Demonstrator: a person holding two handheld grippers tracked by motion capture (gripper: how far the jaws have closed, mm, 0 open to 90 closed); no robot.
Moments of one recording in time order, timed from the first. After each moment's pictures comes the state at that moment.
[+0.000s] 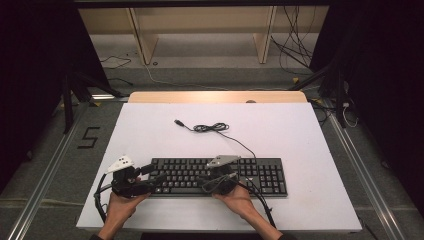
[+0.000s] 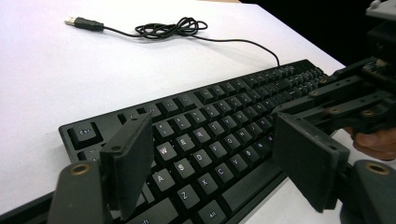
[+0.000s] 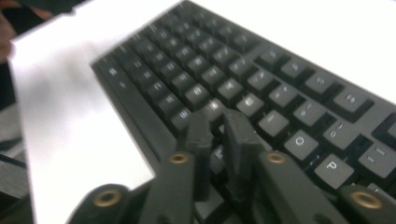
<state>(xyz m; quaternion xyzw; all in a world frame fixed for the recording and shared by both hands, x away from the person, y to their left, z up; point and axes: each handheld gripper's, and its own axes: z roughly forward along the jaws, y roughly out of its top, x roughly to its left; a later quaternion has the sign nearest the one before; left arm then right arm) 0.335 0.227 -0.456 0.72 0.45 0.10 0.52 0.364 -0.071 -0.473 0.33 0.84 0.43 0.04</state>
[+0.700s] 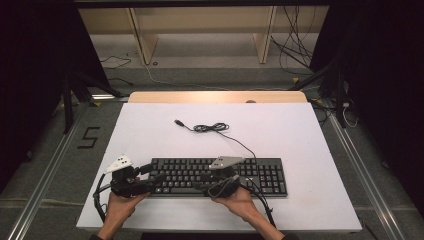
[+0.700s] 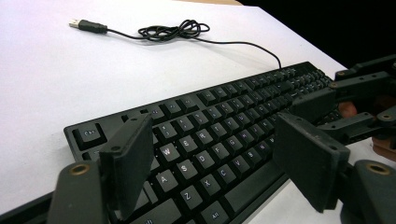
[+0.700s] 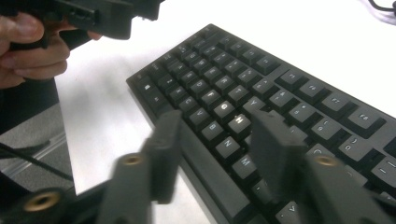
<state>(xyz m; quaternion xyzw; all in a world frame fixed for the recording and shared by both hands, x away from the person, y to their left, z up) 0.335 0.229 -0.456 0.72 0.45 0.10 0.52 0.352 -0.076 -0.460 0.31 0.83 0.46 0.03</state>
